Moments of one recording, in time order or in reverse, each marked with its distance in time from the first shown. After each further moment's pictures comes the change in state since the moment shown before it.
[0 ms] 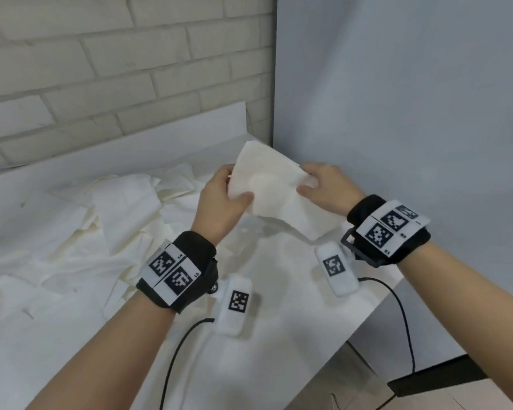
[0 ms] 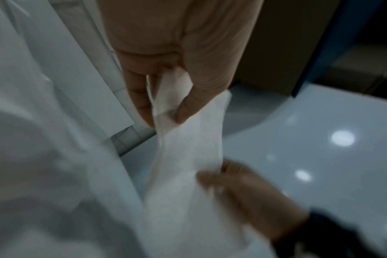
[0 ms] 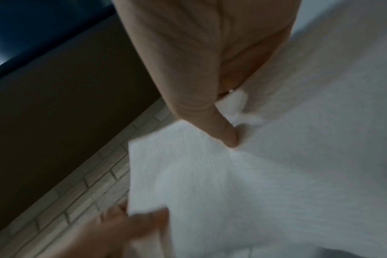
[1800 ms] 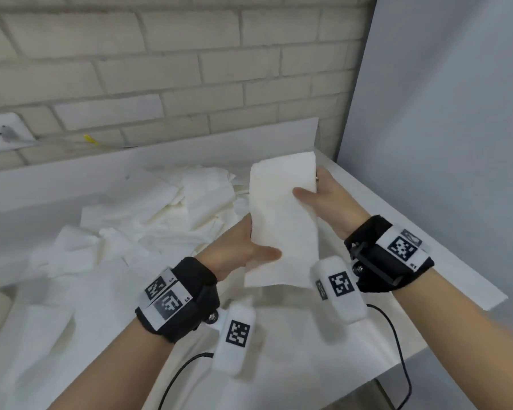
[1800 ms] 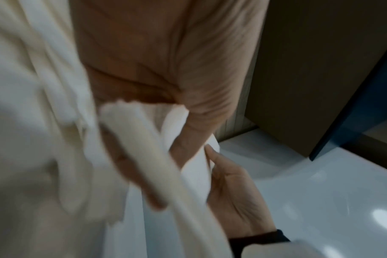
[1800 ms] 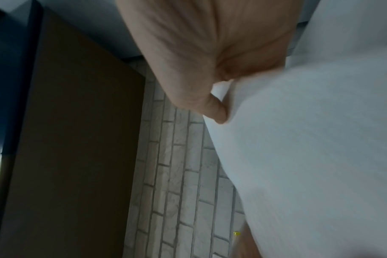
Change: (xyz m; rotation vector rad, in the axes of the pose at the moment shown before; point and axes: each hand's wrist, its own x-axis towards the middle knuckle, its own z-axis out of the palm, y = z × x) left_hand -0.074 -0.009 -0.081 -0.155 -0.345 -0.356; right_hand 0.002 -0.093 0.054 0.694 -0.194 0.002
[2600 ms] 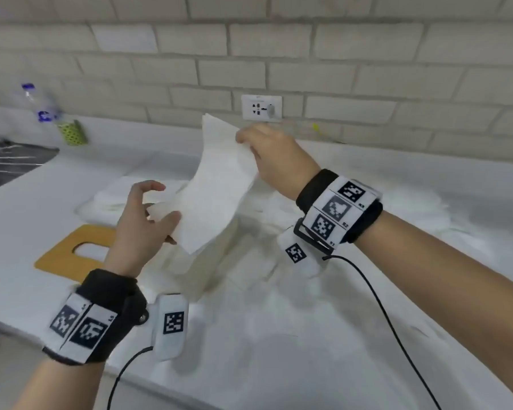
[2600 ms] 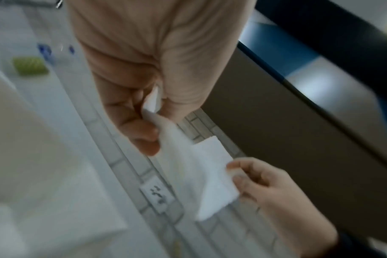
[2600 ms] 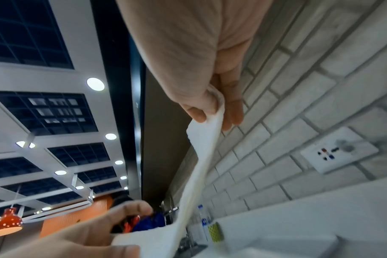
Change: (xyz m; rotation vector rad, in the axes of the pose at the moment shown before) left_hand -0.321 -0.052 -0.178 0.161 1.433 -0.072; right_hand -0.006 -0.162 0.342 -0.510 -0.440 -1.109
